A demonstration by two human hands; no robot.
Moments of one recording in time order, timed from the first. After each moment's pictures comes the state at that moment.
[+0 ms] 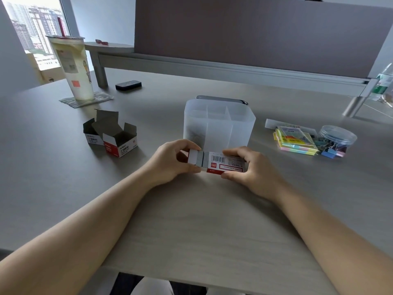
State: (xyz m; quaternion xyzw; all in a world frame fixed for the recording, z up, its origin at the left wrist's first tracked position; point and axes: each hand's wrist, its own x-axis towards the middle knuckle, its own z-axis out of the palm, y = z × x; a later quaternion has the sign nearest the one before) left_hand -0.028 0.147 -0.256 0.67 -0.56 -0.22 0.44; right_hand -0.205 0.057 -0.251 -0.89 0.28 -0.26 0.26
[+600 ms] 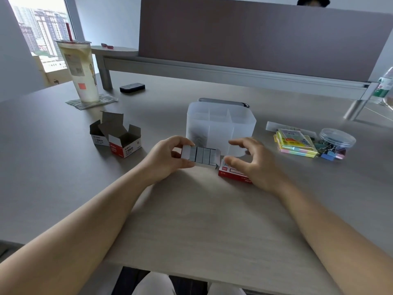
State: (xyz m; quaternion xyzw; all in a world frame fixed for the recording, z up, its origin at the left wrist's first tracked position) left_hand -0.020 0.155 -0.252 0.66 -0.52 -0.25 0.49; right_hand -0.203 0.056 -0.239 -0.87 0.31 -0.28 0.27
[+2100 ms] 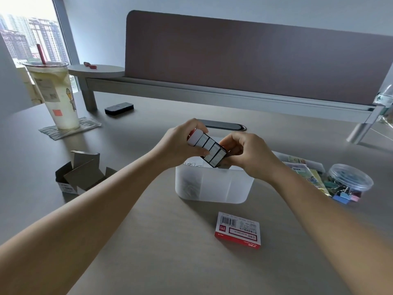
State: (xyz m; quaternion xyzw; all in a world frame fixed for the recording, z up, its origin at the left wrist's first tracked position) left_hand 0.011 0.045 -0.190 0.67 -0.59 -0.13 0.43; right_hand -0.146 -0.025 -0.181 -0.86 0.29 -0.25 0.34
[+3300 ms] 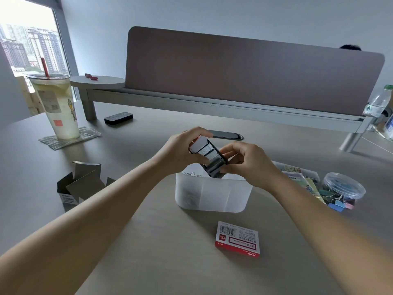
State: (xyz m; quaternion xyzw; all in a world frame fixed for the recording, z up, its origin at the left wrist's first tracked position) left_hand 0.012 0.044 -0.181 0.64 -0.64 -0.10 0.41; right_hand -0.151 -0.024 -0.175 -0.87 0.29 -0.24 0.32
